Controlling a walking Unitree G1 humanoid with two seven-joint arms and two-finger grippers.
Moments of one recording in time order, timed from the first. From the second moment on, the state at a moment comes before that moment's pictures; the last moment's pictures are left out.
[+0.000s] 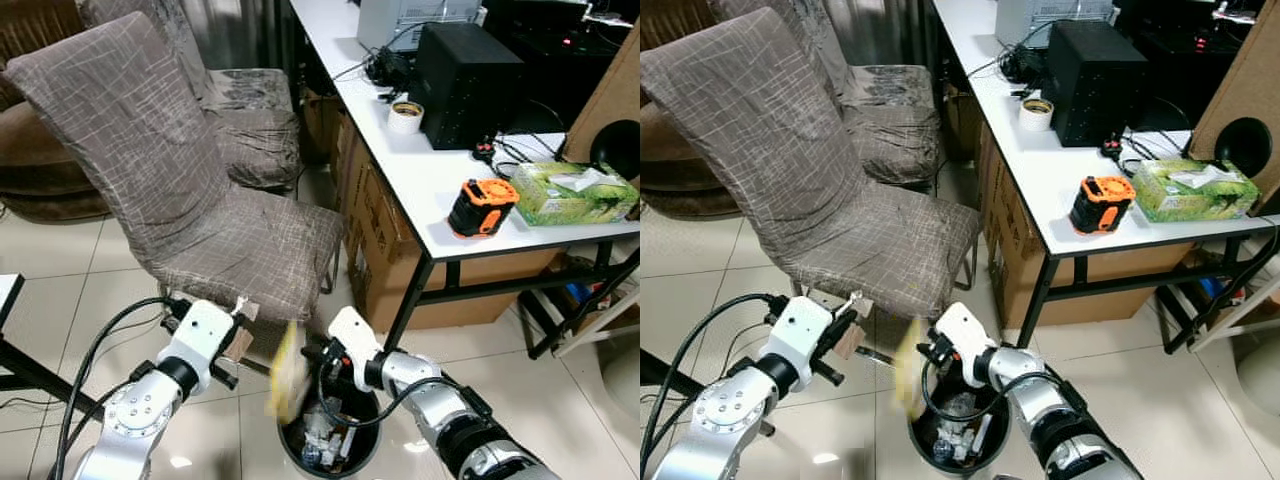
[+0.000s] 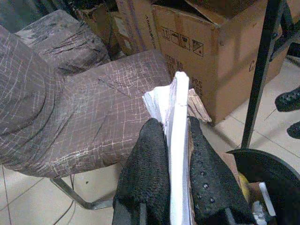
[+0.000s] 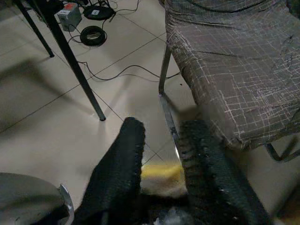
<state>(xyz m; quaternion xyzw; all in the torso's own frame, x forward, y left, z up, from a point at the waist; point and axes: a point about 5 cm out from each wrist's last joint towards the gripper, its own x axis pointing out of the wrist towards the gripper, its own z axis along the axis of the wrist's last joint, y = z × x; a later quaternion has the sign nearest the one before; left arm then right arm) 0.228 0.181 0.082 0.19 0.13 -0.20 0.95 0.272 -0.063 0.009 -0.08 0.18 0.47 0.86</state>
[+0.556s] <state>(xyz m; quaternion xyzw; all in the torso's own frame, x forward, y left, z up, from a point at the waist) 0.233 0.169 0.082 0.16 0.12 -0.21 0.96 0.262 -0.087 -0.002 -0.08 0.18 0.42 0.88</state>
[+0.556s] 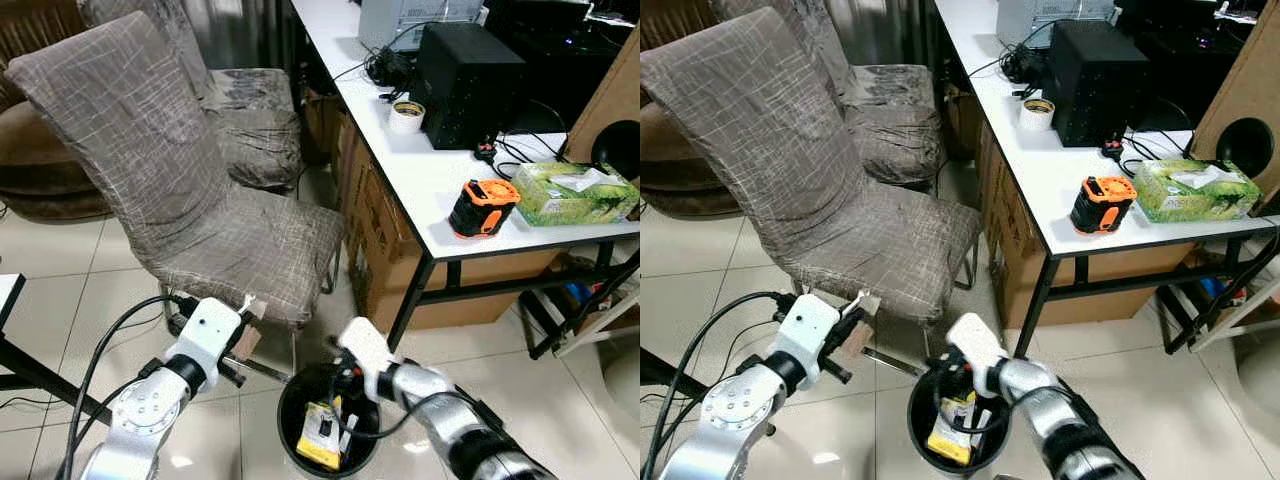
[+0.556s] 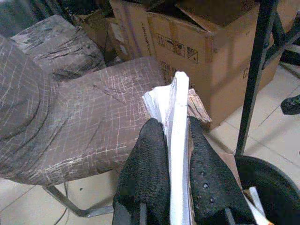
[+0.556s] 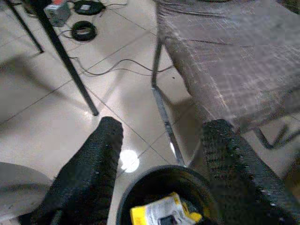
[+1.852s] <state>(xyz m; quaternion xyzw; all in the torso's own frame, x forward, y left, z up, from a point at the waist) 0.251 0.111 0.004 0.08 0.18 -0.28 0.94 0.183 -0.144 0.035 -0.07 0.20 0.19 0.96</state>
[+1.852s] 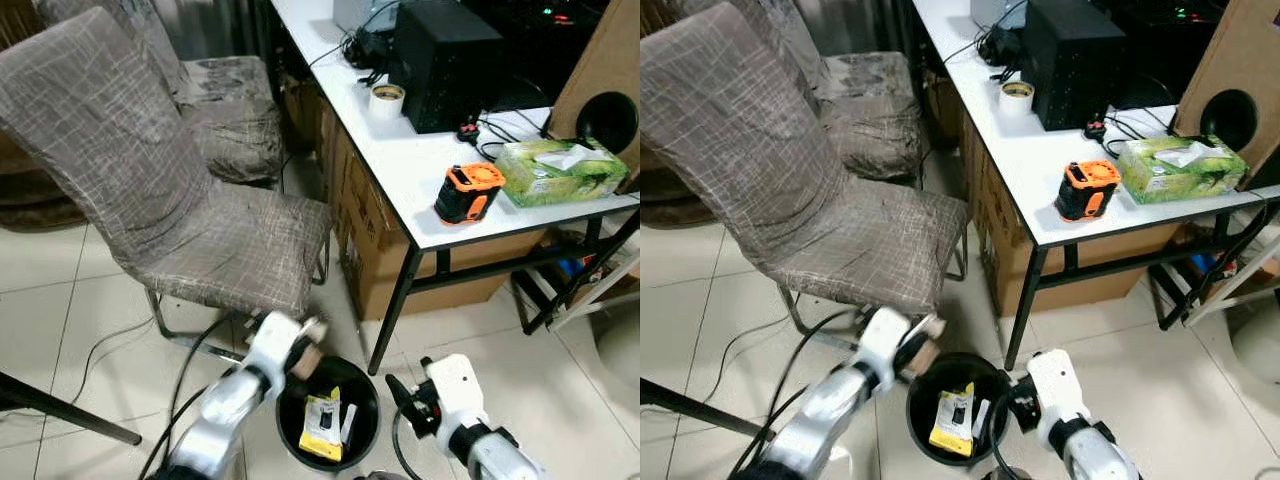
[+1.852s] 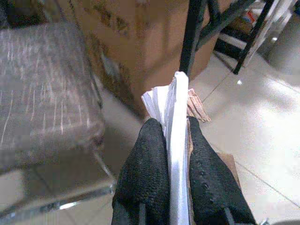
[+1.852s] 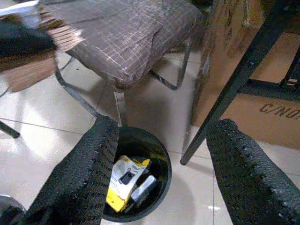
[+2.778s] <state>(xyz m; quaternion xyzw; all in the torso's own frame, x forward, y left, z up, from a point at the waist) 0.261 0.105 0.013 0.07 0.16 -0.27 0.95 0.189 -0.145 0.036 -0.09 0.21 0.20 0.95</state>
